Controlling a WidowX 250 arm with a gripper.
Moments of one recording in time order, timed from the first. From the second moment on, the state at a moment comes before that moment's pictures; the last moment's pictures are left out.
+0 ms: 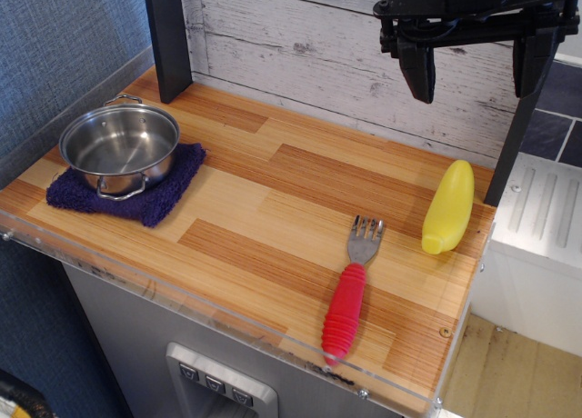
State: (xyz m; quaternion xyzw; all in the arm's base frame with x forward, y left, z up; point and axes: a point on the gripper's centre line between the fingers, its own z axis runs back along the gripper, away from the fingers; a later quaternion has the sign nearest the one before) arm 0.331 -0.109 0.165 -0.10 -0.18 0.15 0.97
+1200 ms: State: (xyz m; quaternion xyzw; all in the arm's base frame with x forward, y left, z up) arm 0.340 -0.004 0.144 0.00 -0.17 0.16 0.97
